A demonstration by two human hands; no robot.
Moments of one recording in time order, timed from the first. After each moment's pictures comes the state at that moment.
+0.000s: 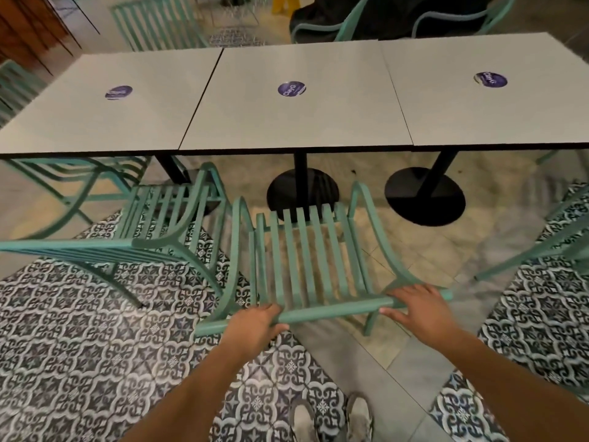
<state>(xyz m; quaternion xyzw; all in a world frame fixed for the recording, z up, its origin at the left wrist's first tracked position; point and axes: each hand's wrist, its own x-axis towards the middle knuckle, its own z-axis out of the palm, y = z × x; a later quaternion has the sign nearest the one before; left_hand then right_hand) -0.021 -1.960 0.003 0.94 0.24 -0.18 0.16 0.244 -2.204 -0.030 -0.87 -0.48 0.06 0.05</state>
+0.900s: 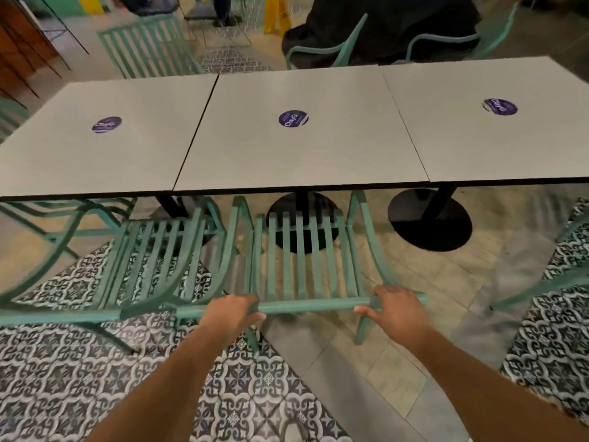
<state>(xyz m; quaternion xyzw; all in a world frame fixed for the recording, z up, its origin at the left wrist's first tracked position) 0.057 -1.781 0.011 0.93 0.26 -0.21 0.13 0.287 -2.040 -0.009 -0.91 -0.39 0.13 0.04</state>
